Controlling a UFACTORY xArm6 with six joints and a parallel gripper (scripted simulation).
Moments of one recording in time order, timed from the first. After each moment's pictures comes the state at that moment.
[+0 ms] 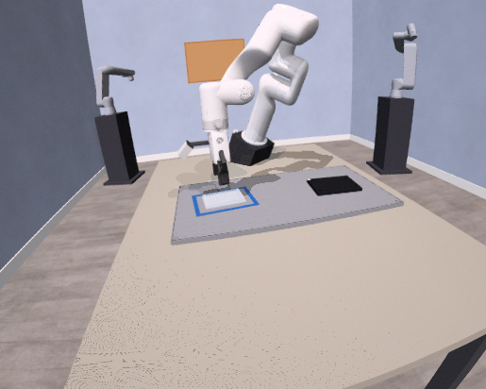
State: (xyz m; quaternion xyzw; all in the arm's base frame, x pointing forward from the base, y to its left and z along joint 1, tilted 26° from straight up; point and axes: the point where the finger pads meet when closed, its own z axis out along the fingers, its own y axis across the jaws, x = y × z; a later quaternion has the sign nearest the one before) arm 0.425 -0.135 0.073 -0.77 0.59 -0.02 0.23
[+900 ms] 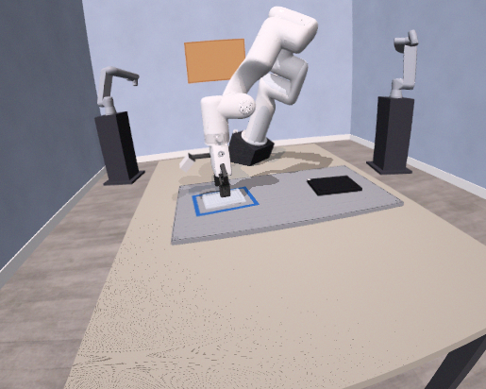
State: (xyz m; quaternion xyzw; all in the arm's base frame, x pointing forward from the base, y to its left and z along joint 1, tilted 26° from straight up) arm 0.437 -0.122 0.037 -0.77 0.59 -0.02 0.23
